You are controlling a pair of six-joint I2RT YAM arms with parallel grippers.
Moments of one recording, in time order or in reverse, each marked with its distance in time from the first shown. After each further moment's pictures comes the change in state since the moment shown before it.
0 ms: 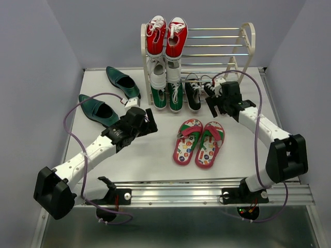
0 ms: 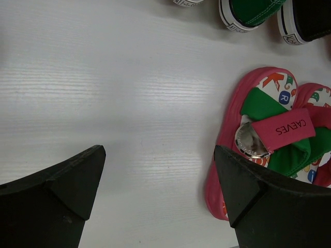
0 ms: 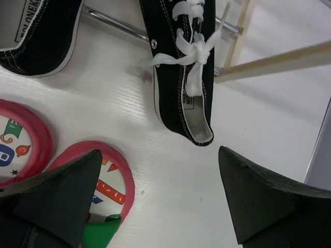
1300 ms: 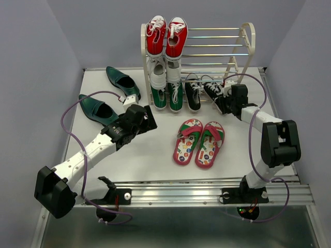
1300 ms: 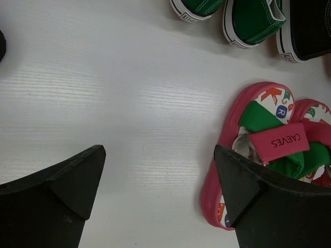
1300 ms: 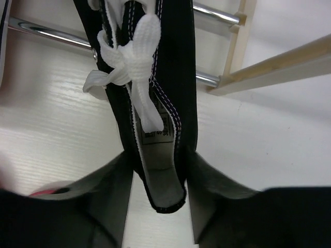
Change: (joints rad) left arm 0.000 0.010 0.051 -0.049 -0.052 -0.033; right arm -0.179 0.188 -0.073 0.280 -0.261 0.006
